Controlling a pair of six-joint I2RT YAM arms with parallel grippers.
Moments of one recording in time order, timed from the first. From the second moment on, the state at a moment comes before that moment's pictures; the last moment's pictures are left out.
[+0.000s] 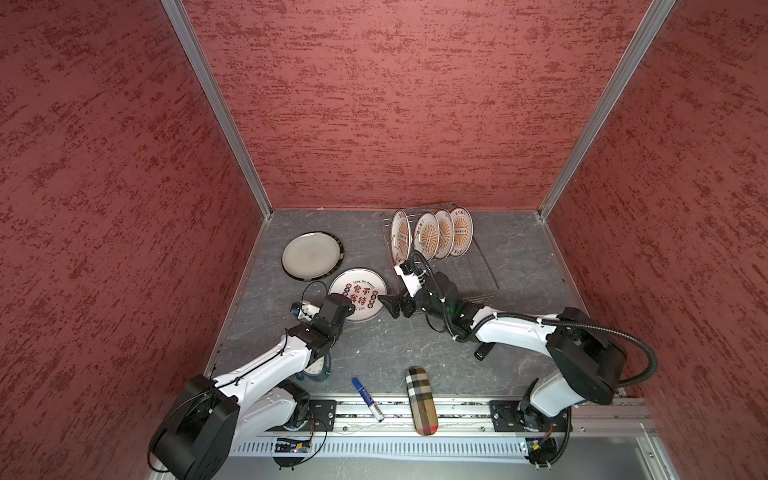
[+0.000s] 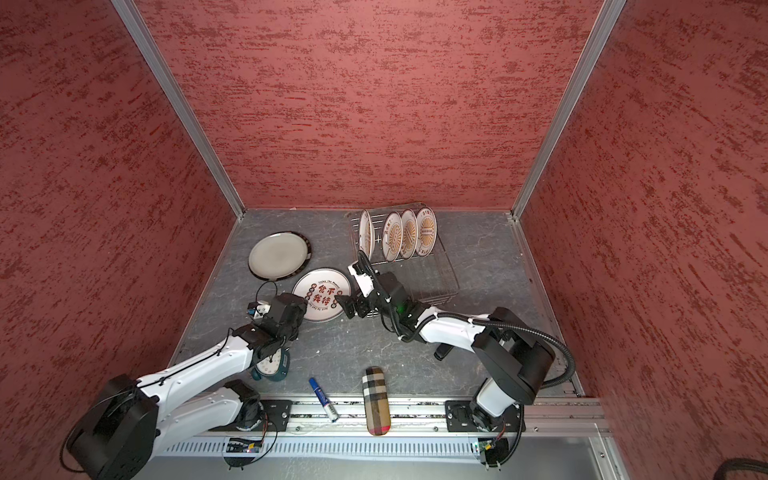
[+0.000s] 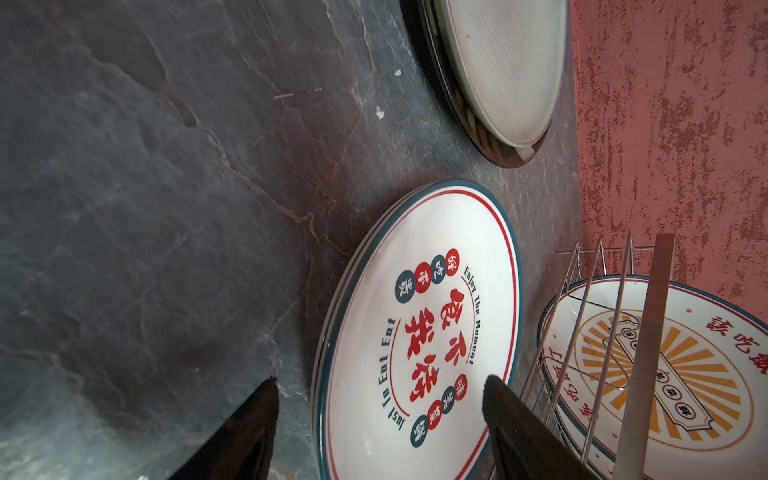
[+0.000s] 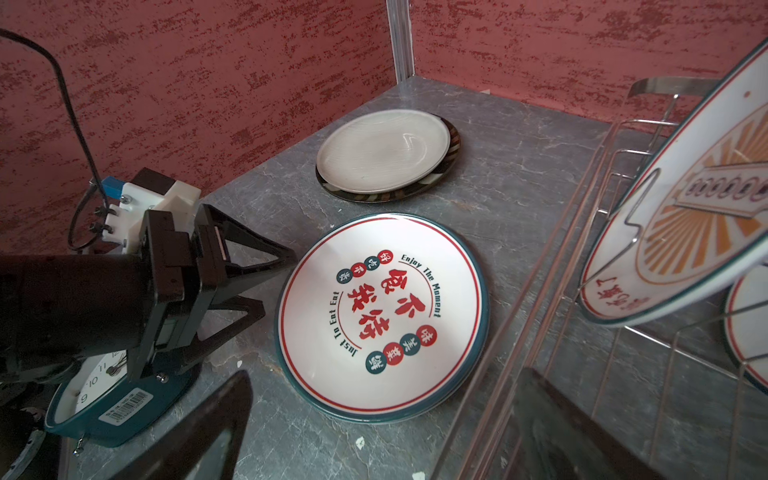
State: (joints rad) left arm -0.53 1.05 0.40 -0.19 -0.42 -1.64; right arm 0.85 1.58 0.79 0.48 -0.10 0.18
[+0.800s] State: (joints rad) left arm -0.59 0.80 0.12 0.47 -0.31 -1.04; right arm 0.83 1.36 0.69 0.59 0.19 0.30
